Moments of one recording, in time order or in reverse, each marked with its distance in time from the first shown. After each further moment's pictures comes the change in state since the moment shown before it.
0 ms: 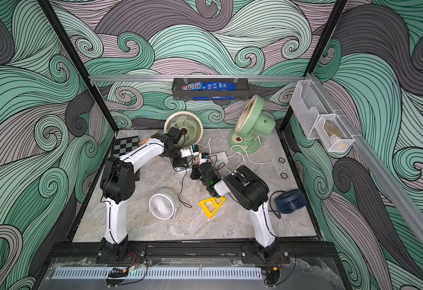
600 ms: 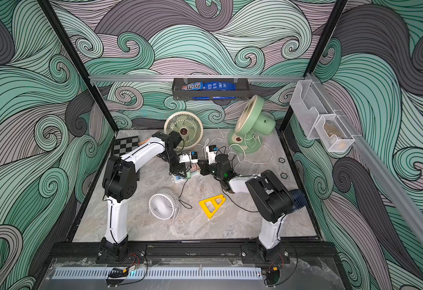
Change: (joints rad) left arm 0.000 0.043 0.052 -0.269 0.130 0.111; right arm -0.139 -0.264 -0.076 -0.127 -0.373 -0.149
